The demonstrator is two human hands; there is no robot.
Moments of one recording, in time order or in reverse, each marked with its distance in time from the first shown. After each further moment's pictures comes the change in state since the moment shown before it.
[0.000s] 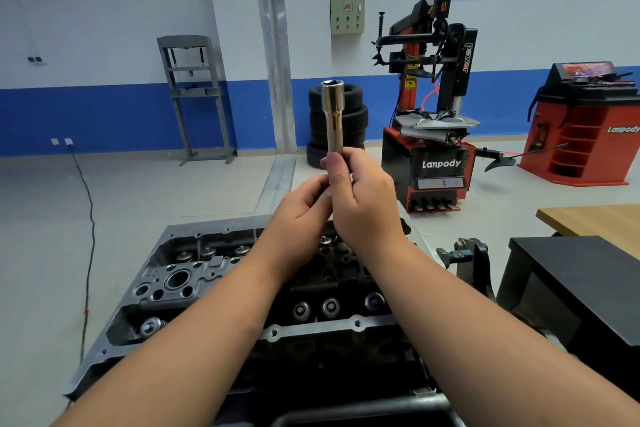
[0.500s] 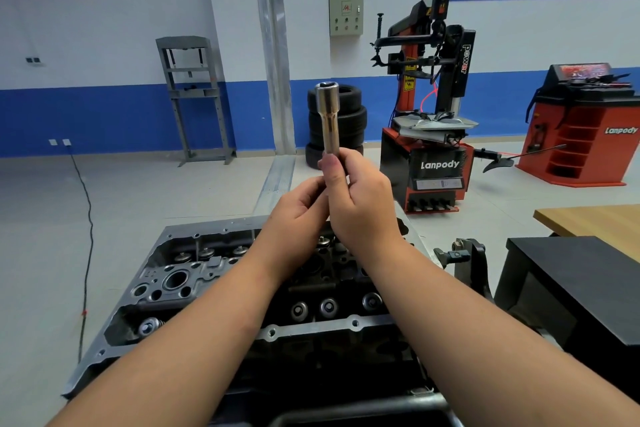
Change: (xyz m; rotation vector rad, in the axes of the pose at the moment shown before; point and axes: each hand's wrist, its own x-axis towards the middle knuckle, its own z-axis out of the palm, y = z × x) left_hand 0.000 0.001 0.000 0.002 0.003 0.001; right_hand 0.000 -0.001 0.000 0.011 -0.008 -0.035
